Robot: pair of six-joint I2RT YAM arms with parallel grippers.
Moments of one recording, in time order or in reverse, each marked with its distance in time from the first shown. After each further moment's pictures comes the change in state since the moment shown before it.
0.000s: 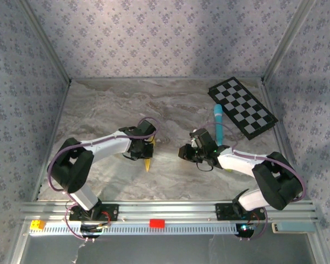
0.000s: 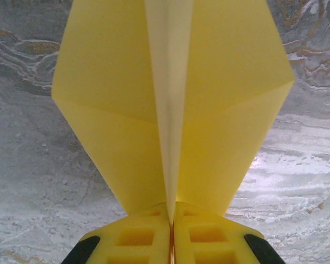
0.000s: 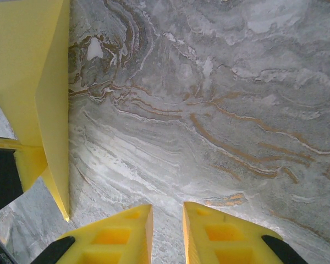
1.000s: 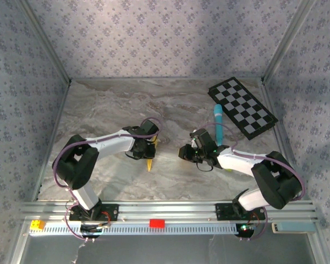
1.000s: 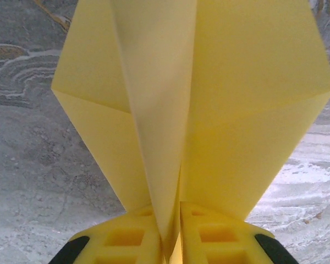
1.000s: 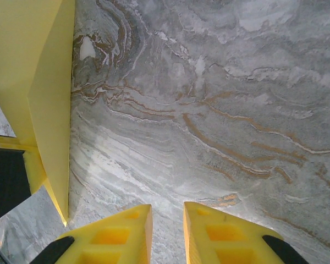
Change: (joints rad) left arm -0.013 0.049 0.034 -0.002 0.011 0.000; right arm 0.000 0.009 0.000 -0.003 0.008 0.000
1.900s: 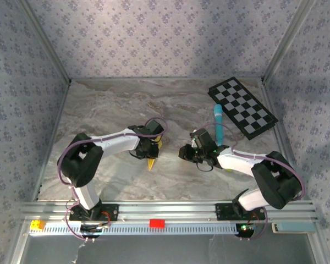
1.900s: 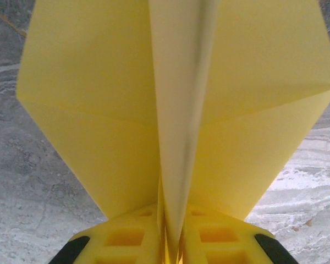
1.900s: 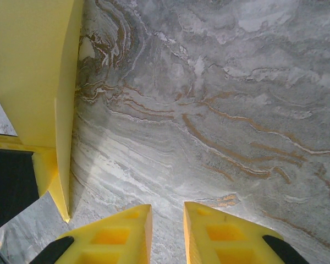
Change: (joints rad) left arm -0.039 0.051 0.064 -0.038 -0.038 0.000; right arm 0.000 0.000 0.000 0.000 0.002 0.000
